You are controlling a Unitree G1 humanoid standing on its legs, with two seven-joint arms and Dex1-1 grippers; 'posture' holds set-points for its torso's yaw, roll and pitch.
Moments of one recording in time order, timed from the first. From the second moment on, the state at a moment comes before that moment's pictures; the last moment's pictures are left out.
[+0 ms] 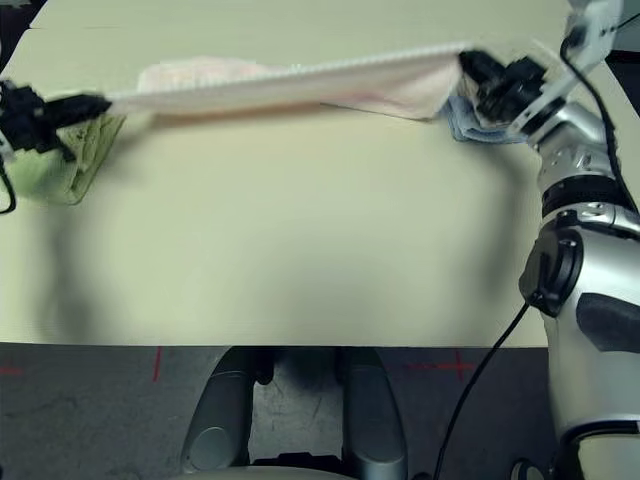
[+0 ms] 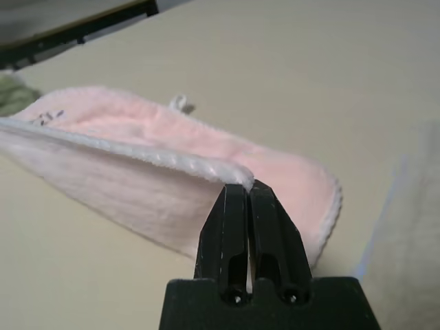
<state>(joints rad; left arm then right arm) -0.70 1.01 0.16 0.40 -0.33 0.50 -1.18 -1.14 -0.68 -0.28 1.24 0.23 -0.12 1.23</state>
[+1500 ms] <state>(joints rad) -0.50 1.20 0.10 0.23 -0.34 0.42 -1.41 -0.95 -0.85 -0.02 1.16 0.13 -0.36 1.61</state>
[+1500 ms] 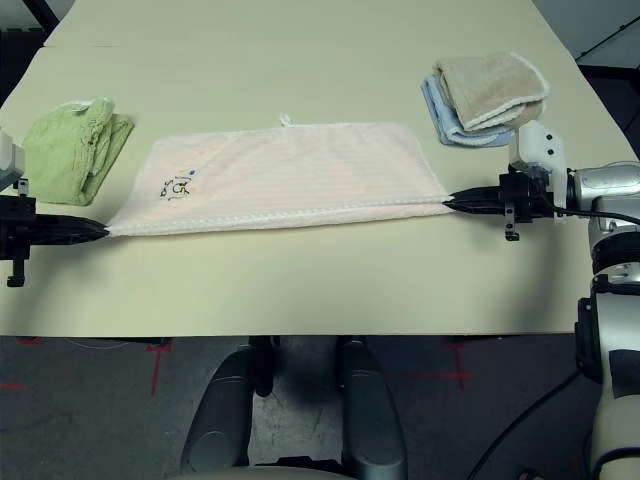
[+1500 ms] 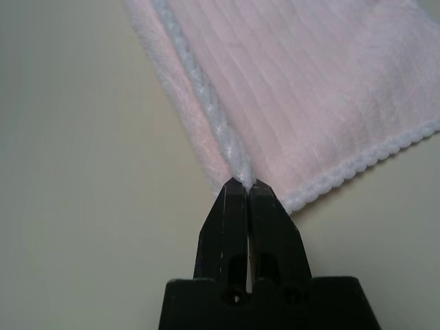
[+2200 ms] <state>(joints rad) -0.90 0.94 0.00 0.70 -0.09 0.16 -1.10 -1.07 -0.68 -0.05 1.19 0.06 -0.24 1.12</state>
